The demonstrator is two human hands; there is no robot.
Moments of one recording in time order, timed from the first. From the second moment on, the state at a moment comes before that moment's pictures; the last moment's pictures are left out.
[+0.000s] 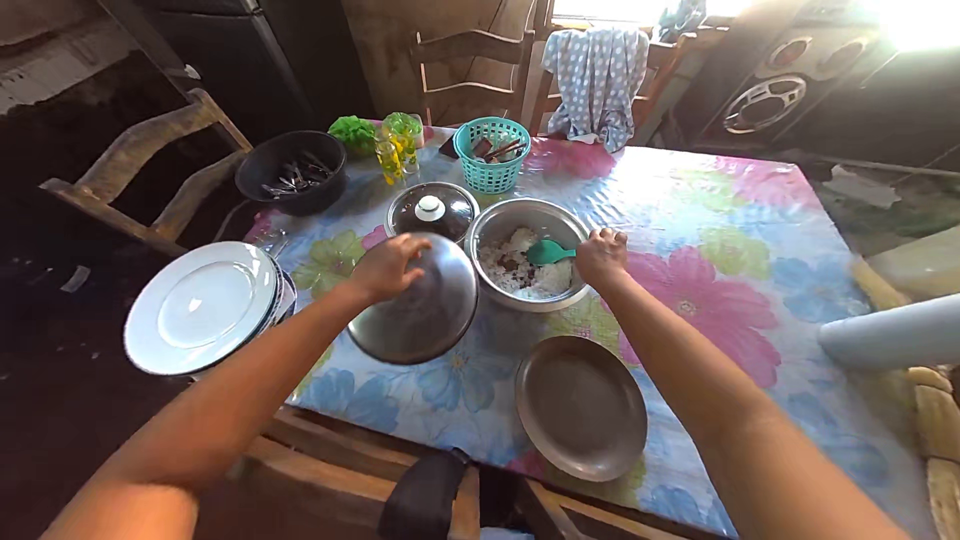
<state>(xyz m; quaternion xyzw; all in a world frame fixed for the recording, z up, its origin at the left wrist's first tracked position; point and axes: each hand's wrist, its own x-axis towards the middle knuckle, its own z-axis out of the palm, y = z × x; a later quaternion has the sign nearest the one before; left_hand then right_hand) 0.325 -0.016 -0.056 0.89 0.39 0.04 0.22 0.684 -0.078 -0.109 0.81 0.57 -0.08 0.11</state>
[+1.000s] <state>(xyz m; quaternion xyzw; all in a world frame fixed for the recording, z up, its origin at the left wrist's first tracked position) 0.487 -0.061 -0.169 0.23 0.57 0.36 0.70 0.631 -0.129 -0.010 0.77 0.55 -0.20 0.26</state>
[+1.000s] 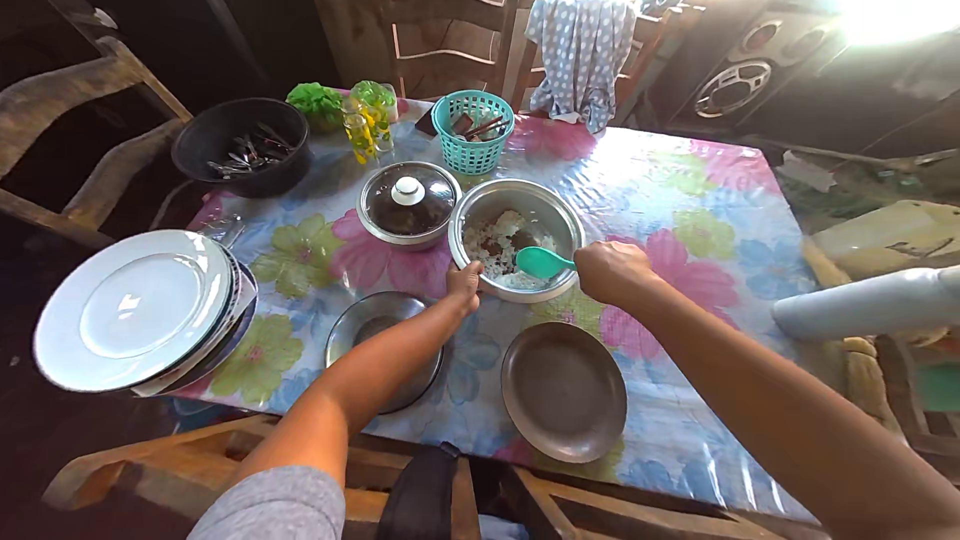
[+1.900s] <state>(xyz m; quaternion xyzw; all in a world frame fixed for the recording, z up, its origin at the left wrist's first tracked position) 0.473 -0.061 -0.165 0.38 0.40 0.37 0.75 0.710 -0.123 -0.088 0.72 0.59 -0.36 0.09</state>
